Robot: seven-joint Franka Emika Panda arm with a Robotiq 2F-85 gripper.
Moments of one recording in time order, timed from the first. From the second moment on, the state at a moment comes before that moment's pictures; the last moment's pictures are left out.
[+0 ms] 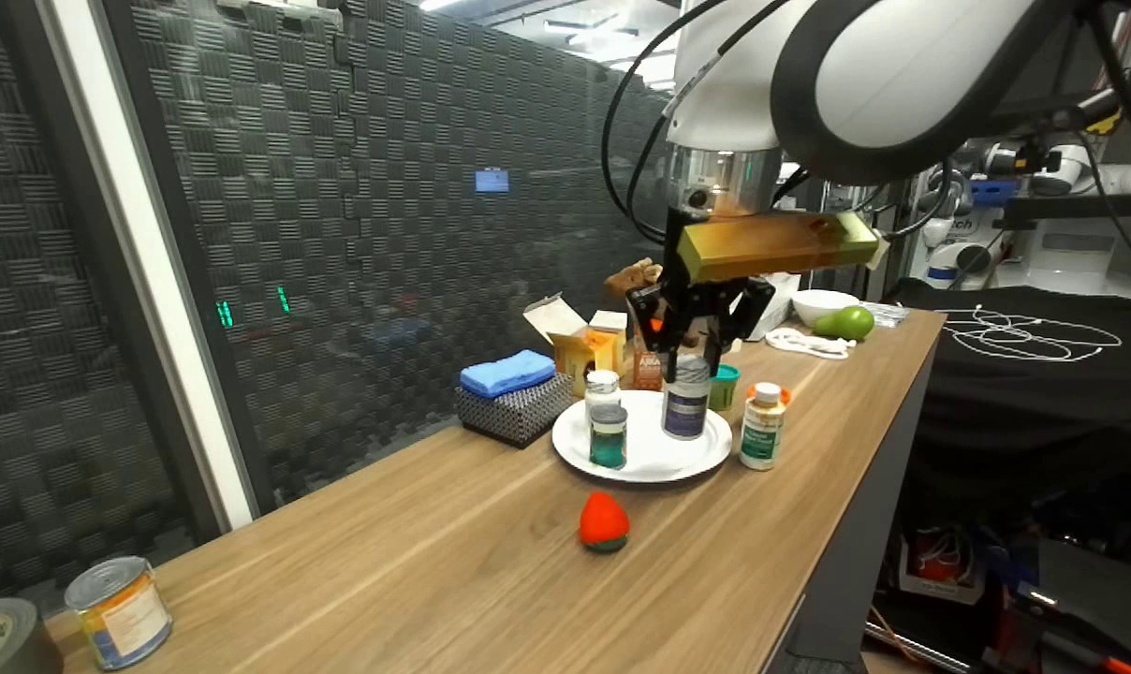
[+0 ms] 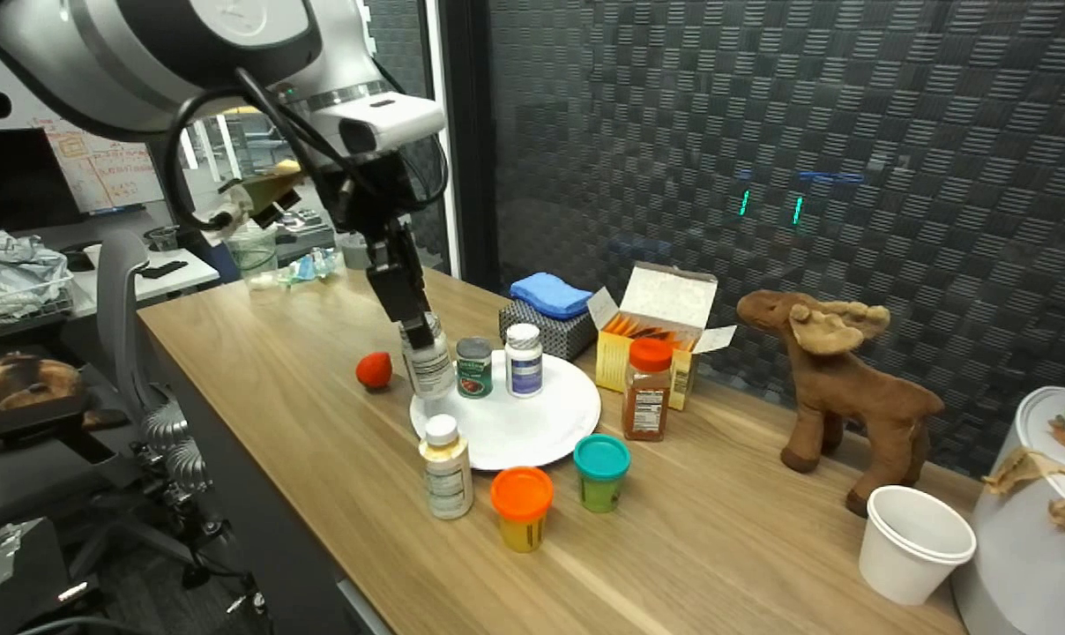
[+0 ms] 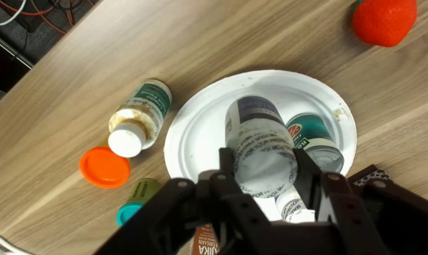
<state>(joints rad) 0.02 -0.04 0.07 -2.39 -0.30 2.48 0.92</state>
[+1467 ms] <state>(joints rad) 0.08 0.13 -0.02 -2.24 -0.29 2.52 0.92</state>
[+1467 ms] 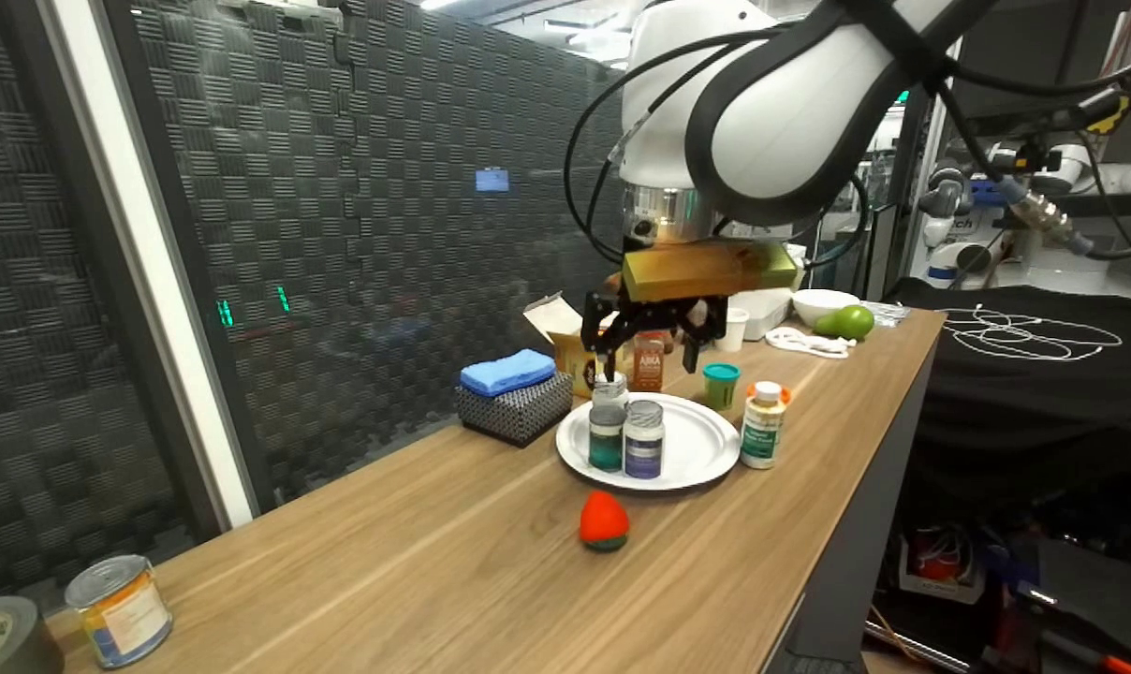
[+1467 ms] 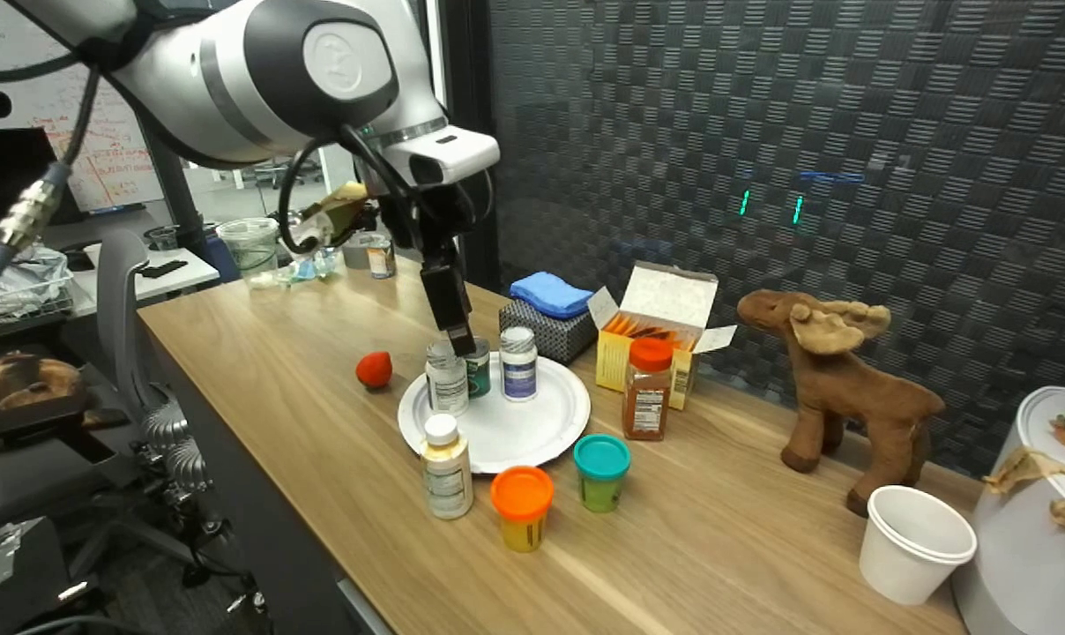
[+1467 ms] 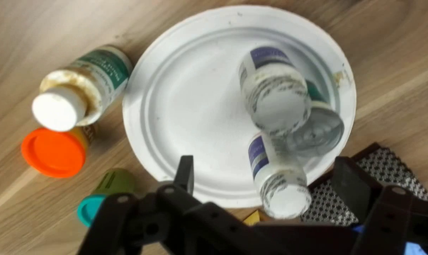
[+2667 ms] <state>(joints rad) -0.04 0.38 -0.13 -1.85 -0.19 2.38 0.80</state>
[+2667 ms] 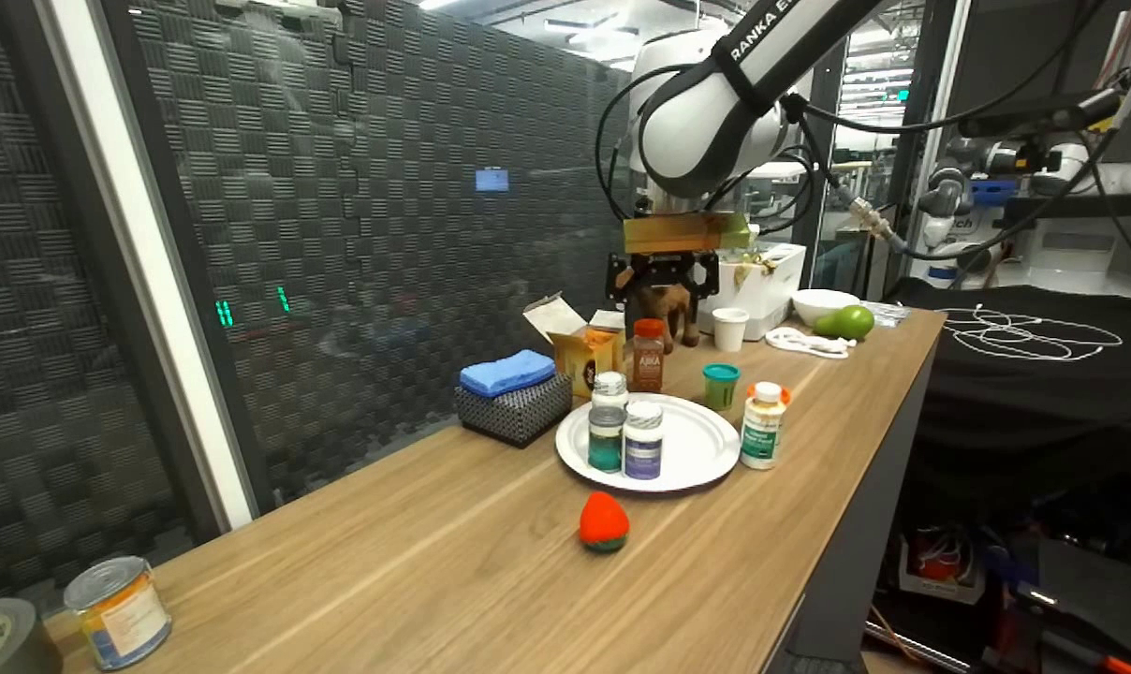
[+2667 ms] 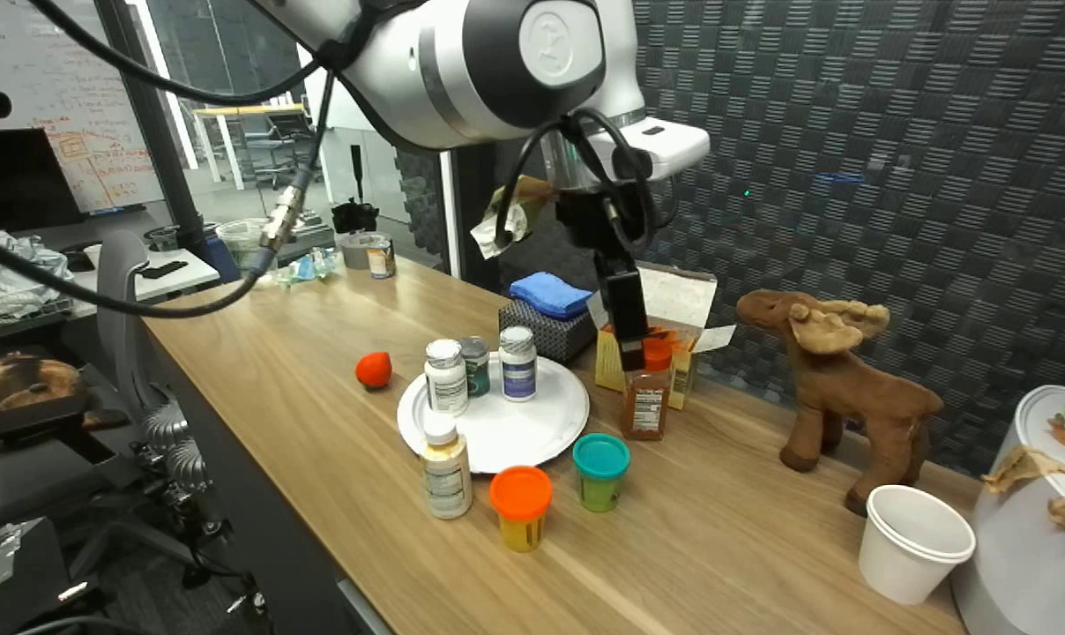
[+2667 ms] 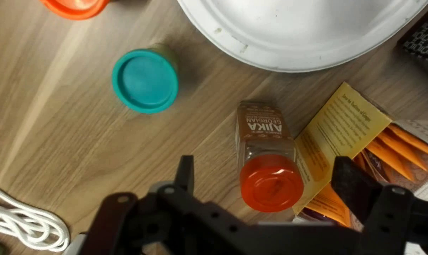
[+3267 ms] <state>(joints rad) -0.05 0.46 -0.14 -1.77 -0.12 2.36 0.76</state>
